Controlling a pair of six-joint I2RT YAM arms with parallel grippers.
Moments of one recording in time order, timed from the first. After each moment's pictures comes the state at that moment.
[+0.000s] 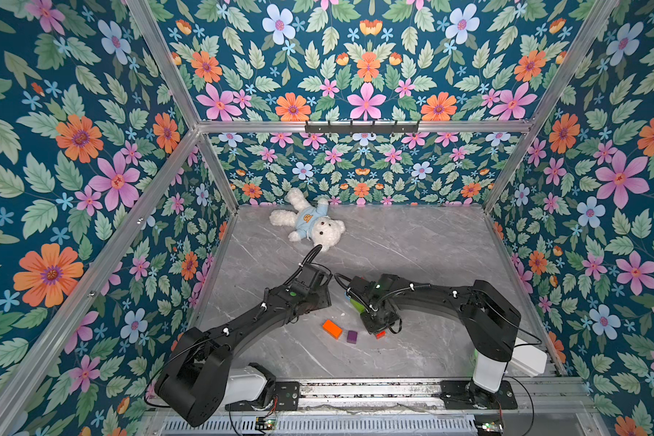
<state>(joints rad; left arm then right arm) -0.60 1.29 0.70 -0.43 -0.08 -0.71 0.97 1.87 1.29 -0.98 0.00 0.50</state>
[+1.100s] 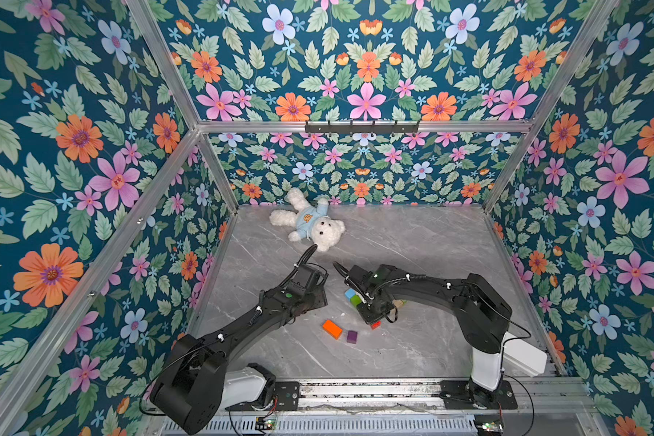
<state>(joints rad) -0.58 1.24 0.68 -0.44 -0.11 -0.70 0.91 1.92 1.37 -0.96 -0.01 0.39</state>
